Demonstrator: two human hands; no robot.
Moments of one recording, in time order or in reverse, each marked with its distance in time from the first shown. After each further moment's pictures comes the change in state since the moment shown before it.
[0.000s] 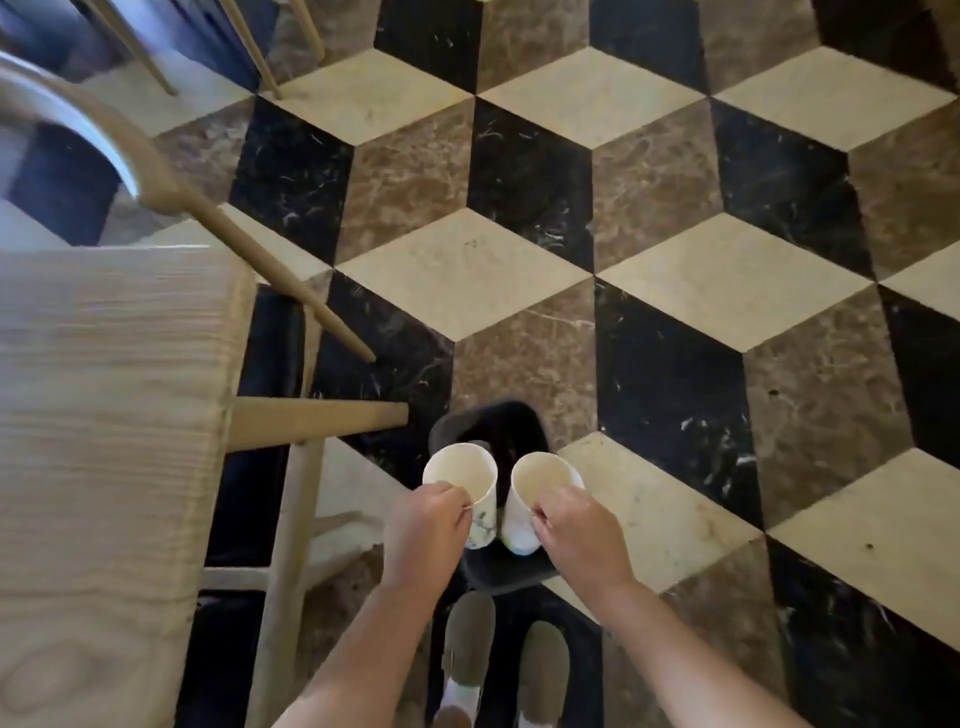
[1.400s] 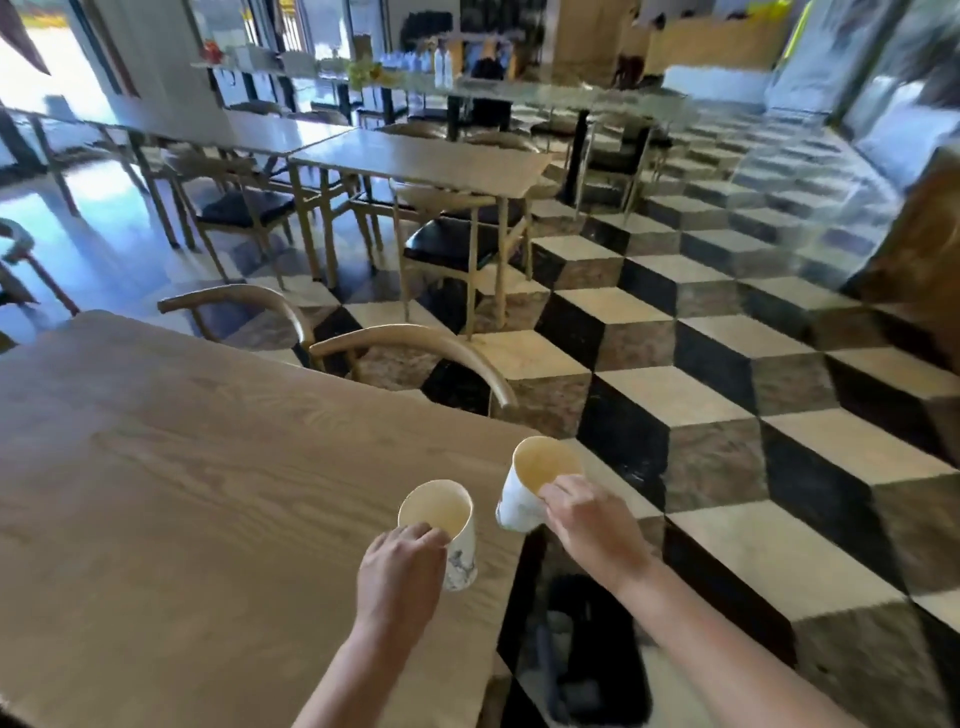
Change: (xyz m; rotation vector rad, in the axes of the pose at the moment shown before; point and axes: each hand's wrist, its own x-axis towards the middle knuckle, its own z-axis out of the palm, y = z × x) left_hand -0.269 -0.049 -0.331 0.099 0.551 -0.073; right_hand -0.095 -0.347 -0.206 -0.329 0.296 -0.655
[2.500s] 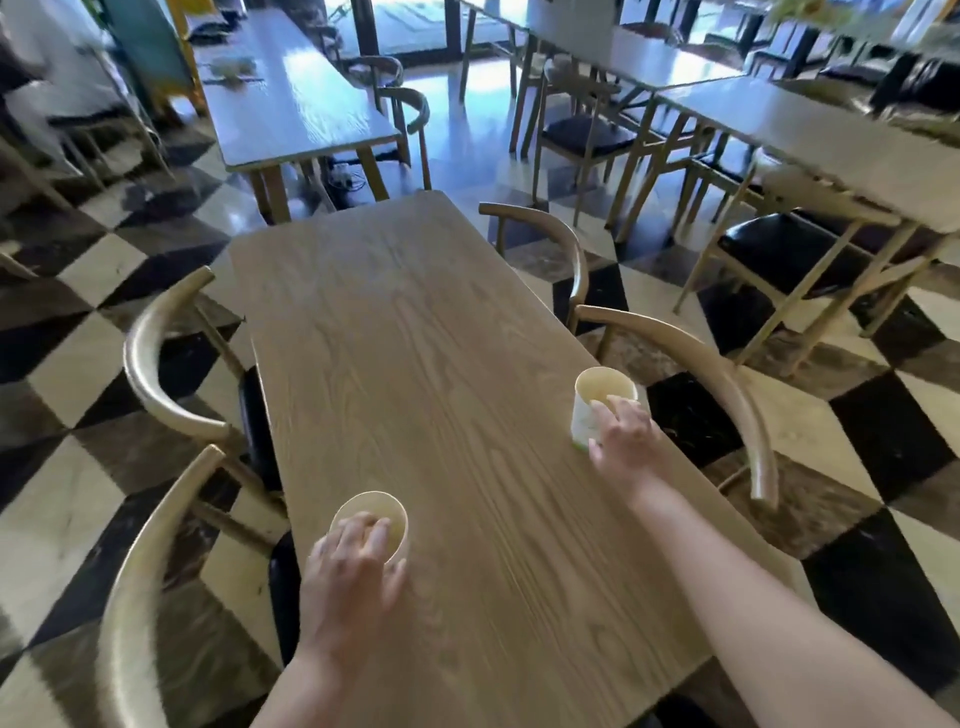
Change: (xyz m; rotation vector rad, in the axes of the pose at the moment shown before) left_hand -0.090 -0.109 -0.031 0.250 0.196 -0.856; right_hand 0.233 -0.104 0.131 0.149 -0.210 -0.251
